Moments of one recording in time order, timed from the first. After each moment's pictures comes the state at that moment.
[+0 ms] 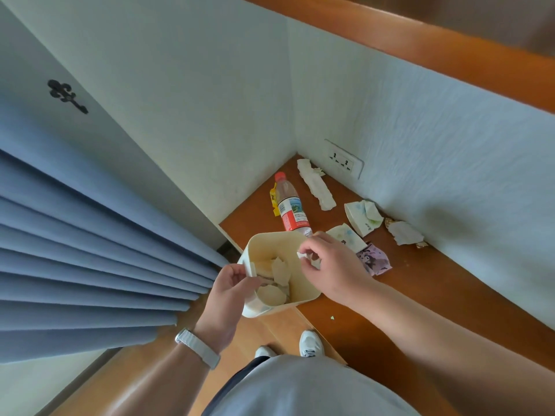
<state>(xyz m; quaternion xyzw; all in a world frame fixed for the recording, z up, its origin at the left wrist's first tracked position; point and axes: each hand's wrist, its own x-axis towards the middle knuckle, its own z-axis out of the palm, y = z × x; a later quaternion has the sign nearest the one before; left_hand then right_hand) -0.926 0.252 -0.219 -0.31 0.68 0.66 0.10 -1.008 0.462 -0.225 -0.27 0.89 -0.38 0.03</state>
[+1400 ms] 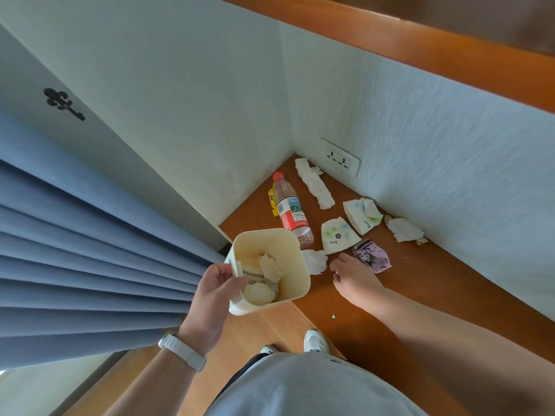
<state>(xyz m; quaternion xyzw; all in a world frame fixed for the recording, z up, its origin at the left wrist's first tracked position) -0.924 0.236 -0.206 -0.30 0.68 0.67 0.08 -1.015 0.512 -0.351 -0.22 0.95 -0.18 0.13</state>
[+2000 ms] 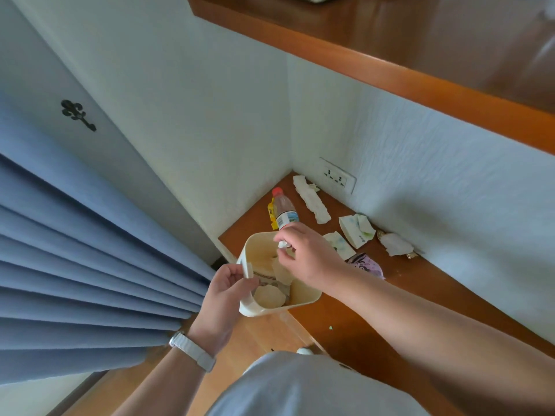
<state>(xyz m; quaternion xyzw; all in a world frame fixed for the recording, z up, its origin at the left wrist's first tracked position) -0.929 0.242 -0.191 -0.26 0.65 0.70 0.09 -1.030 0.420 -0.196 -0.32 0.87 -0.37 -0.02</state>
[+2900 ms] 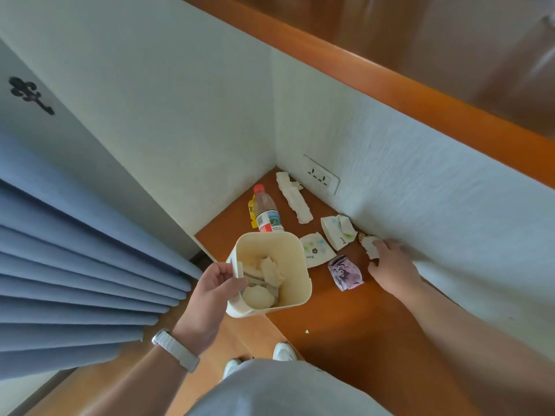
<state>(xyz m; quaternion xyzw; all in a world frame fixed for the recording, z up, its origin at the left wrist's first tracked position) -0.952 0.263 -0.205 -0.27 0.66 0.69 0.12 -1.073 0.621 -0.314 0.02 0.98 -0.12 0.15</state>
